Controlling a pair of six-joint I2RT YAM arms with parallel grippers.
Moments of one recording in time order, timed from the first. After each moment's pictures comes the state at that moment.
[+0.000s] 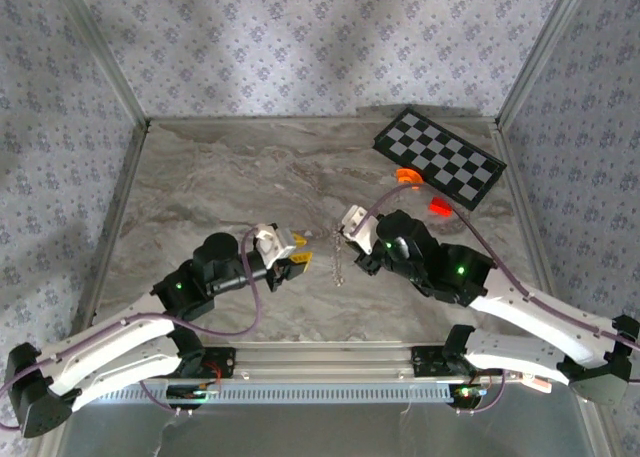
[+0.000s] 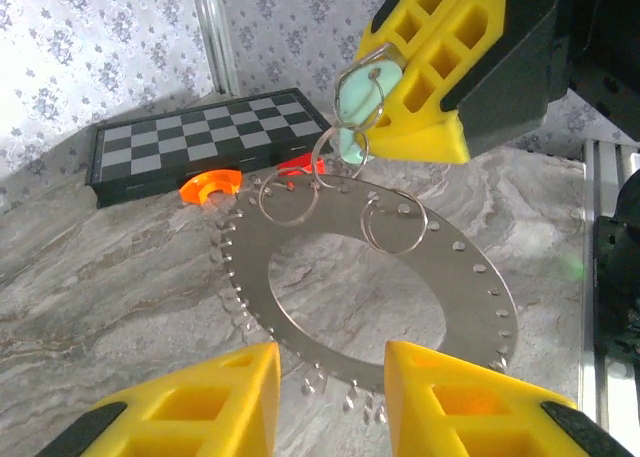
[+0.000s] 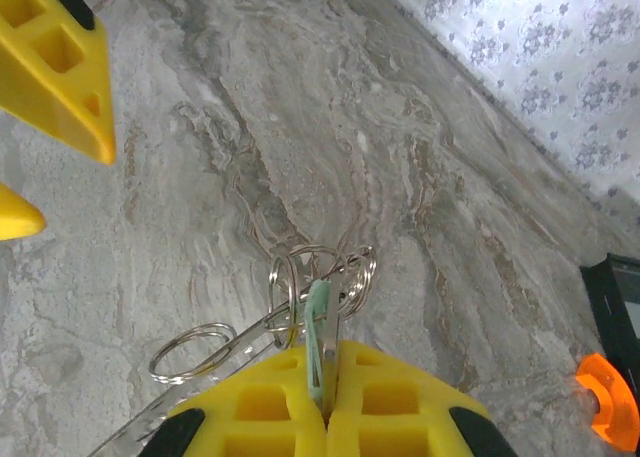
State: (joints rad) left arm -0.94 0.76 0.57 -0.01 0.17 0.06; right arm 1.03 0.96 0.99 -0.58 0.25 -0.19
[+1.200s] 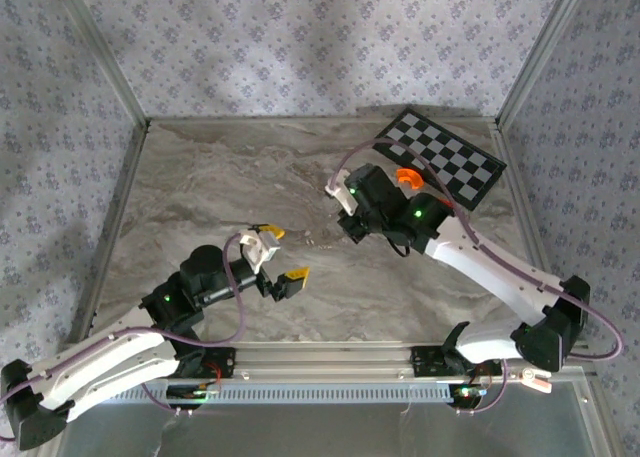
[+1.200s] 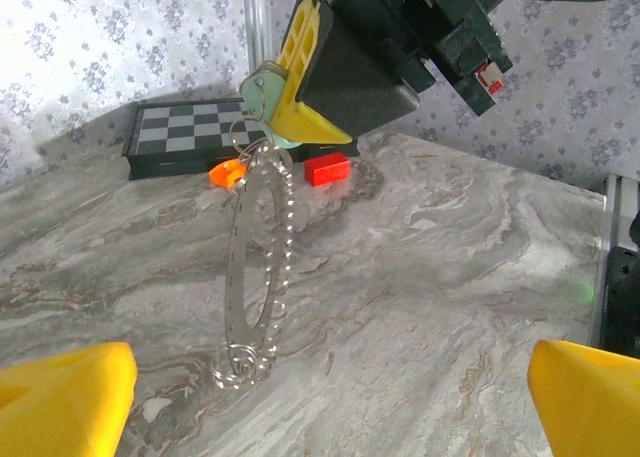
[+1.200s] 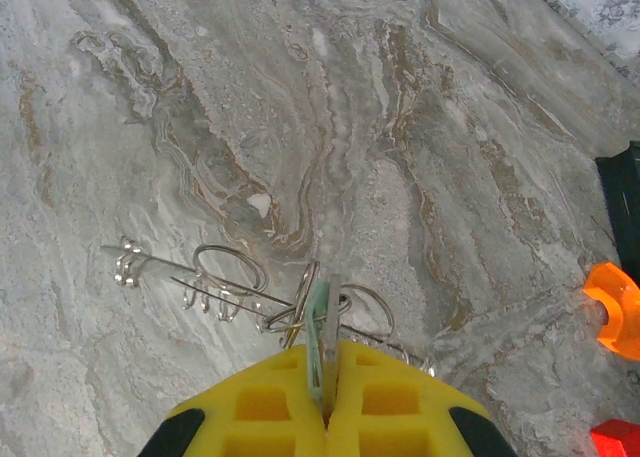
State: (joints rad) left arm -0.94 0.62 0.49 -0.04 0.09 -0.05; right arm 0.84 1.33 1.31 -0.79 0.17 -0.11
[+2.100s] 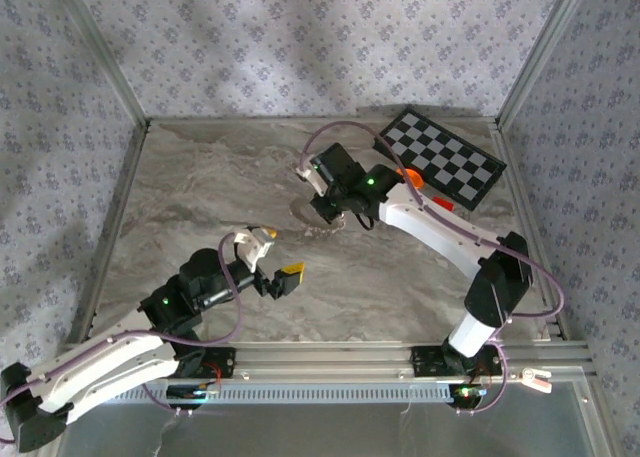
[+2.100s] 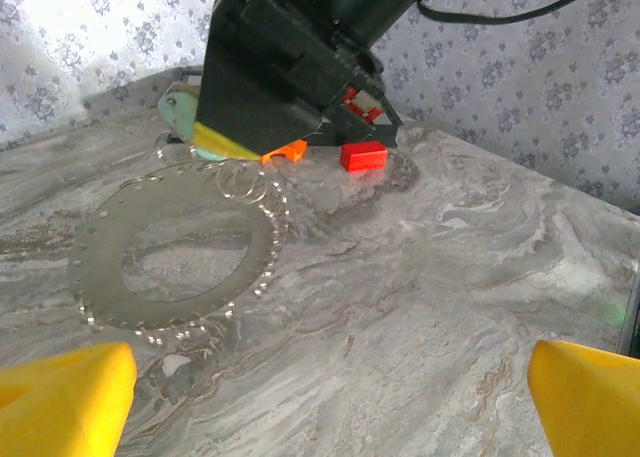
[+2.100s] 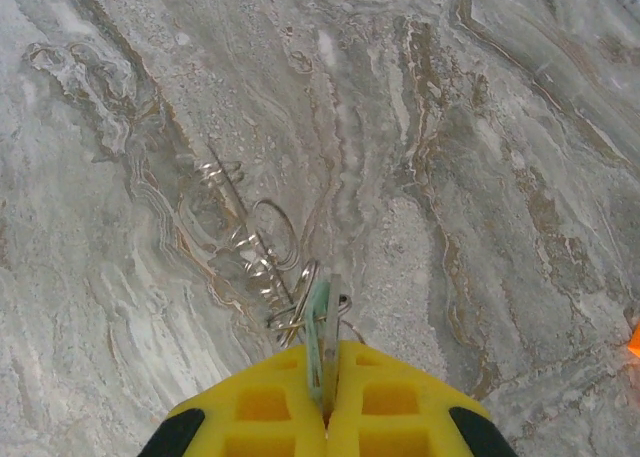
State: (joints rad) left arm -0.94 0.59 0.46 -0.07 0.00 -0.14; right arm 0.81 1.67 1.57 -0.81 0.14 -0.12
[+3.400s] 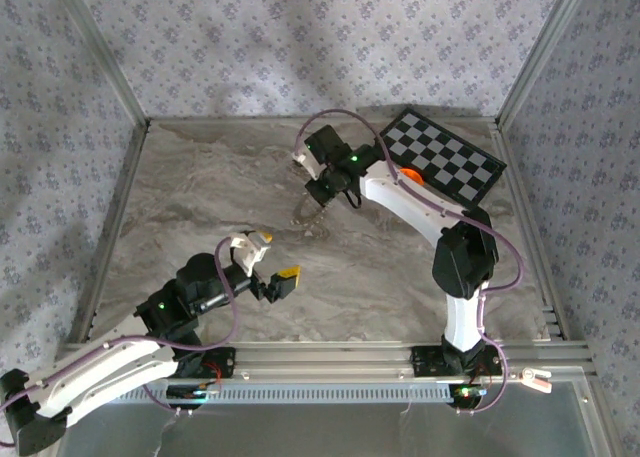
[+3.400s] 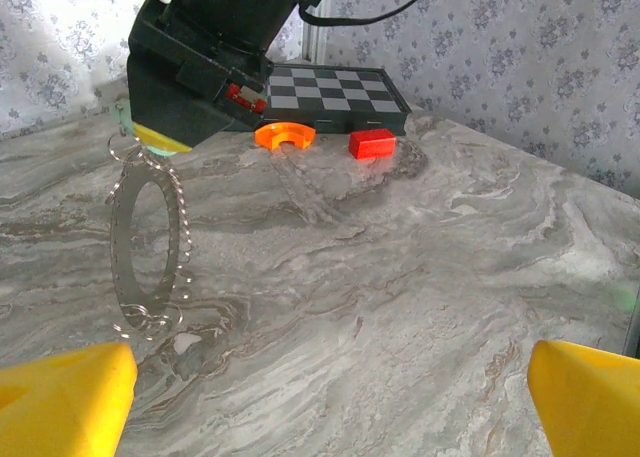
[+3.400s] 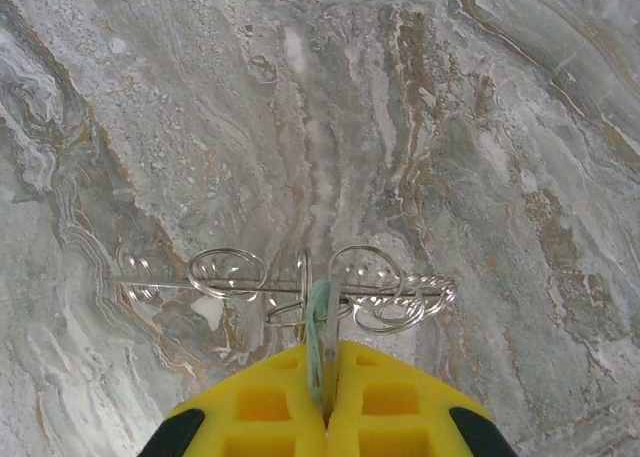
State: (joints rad) left arm -0.94 0.53 0.43 -0.11 -0.02 -0.14; right arm 0.71 1.90 1.74 -0.82 0.07 -0.16
